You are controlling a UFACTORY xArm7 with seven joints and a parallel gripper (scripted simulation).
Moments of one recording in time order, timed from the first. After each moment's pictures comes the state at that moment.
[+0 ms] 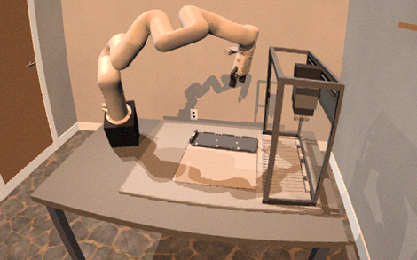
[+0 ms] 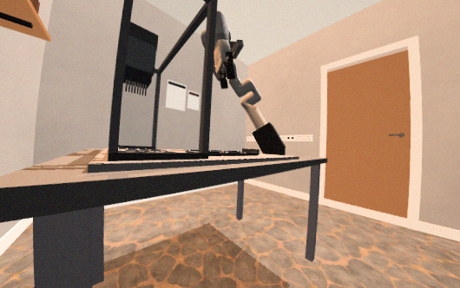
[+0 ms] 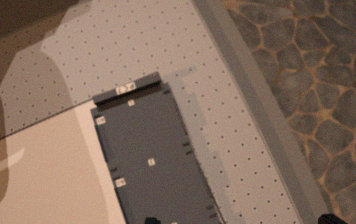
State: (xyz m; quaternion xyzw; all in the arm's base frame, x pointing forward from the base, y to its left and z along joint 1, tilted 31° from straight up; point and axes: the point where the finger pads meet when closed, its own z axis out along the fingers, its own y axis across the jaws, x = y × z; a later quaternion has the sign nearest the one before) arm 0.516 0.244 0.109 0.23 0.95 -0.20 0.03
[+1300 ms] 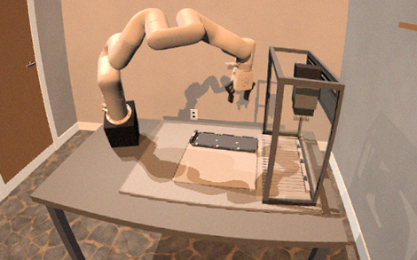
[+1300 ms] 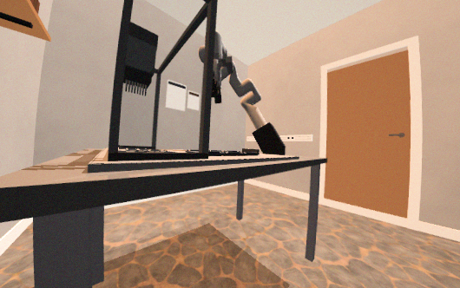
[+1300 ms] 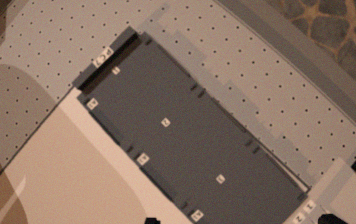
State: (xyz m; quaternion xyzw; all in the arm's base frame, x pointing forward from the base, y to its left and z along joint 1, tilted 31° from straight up) arm 0.537 0.166 0.086 0.41 0.88 -0.20 0.14
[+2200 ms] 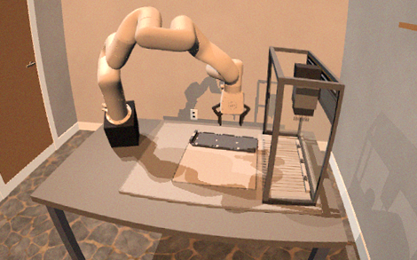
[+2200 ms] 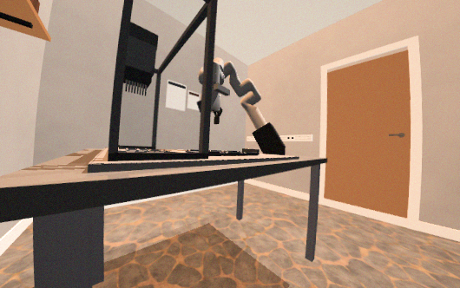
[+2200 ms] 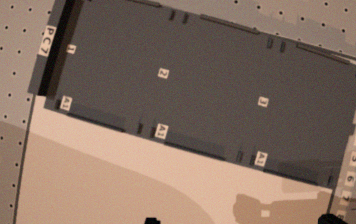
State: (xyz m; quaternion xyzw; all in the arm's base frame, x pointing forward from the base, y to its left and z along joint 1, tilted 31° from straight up) arm 0.522 0.055 0.044 0.61 0.74 -0.15 0.23
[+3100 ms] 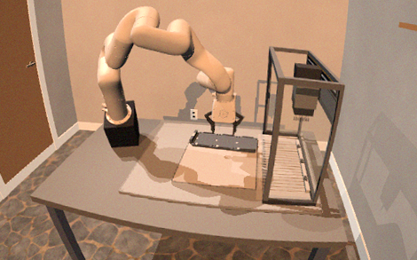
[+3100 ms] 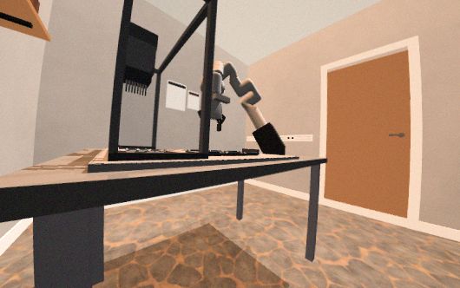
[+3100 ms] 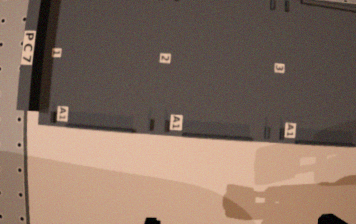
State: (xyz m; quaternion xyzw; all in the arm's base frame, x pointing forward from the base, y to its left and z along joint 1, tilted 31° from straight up) arm 0.500 0.018 0.023 0.68 0.68 -0.11 0.24
